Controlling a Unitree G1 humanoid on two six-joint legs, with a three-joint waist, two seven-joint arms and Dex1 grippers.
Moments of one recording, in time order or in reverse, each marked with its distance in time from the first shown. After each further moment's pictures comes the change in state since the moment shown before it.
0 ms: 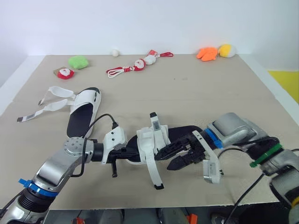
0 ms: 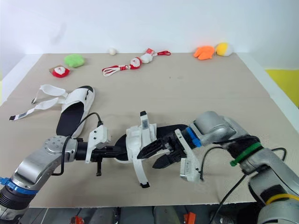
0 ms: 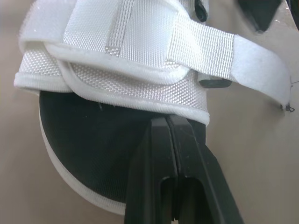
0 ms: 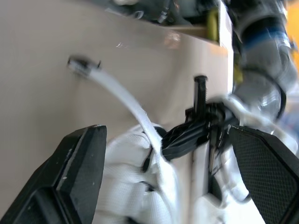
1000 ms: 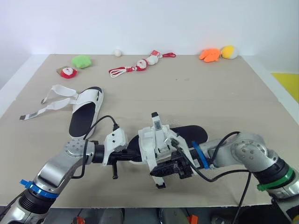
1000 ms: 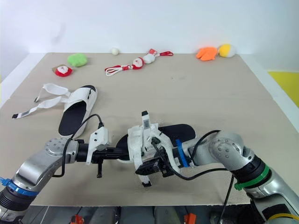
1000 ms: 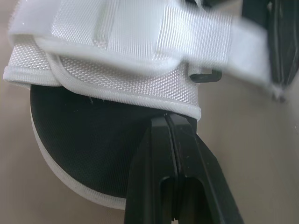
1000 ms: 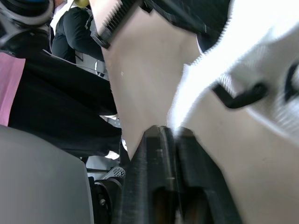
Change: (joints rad) left arm 0.014 0.004 0.001 0.000 -0.002 -0.013 -0.003; right arm 0.067 0.153 -0.347 -0.466 1.225 2.399 -0.615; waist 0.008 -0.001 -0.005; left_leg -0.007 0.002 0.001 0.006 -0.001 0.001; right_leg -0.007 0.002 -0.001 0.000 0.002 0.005
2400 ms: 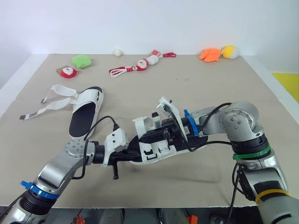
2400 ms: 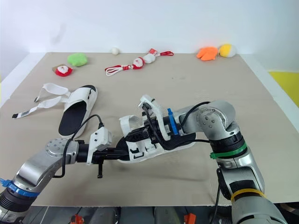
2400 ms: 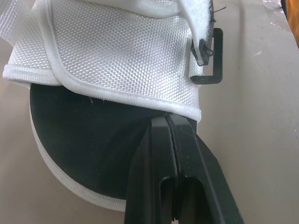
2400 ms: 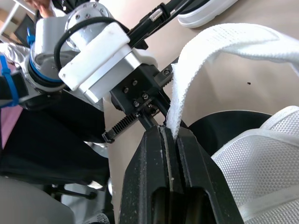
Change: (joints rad) left arm 0.003 -0.015 0.002 -0.008 0.001 0.014 0.008; right arm -0.205 0.307 -0.188 0.193 -0.399 0.163 0.207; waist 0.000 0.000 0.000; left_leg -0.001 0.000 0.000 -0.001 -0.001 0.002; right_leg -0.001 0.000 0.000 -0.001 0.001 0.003
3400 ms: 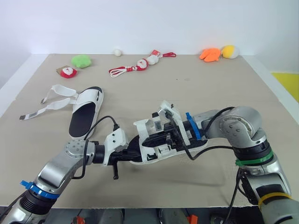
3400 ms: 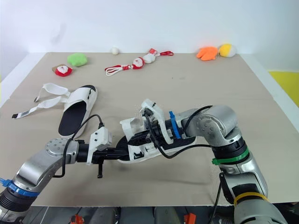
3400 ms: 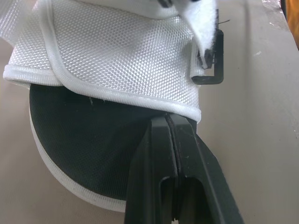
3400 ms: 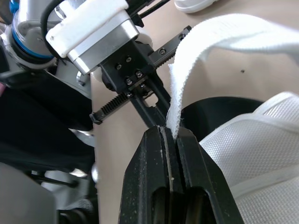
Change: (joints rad) left arm -0.002 -0.001 0.000 0.001 0.001 0.001 -0.003; right arm 0.046 -0.031 0.038 -0.114 -0.160 -0.054 0.127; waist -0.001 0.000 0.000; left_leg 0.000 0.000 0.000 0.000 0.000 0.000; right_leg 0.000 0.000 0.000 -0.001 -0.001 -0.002
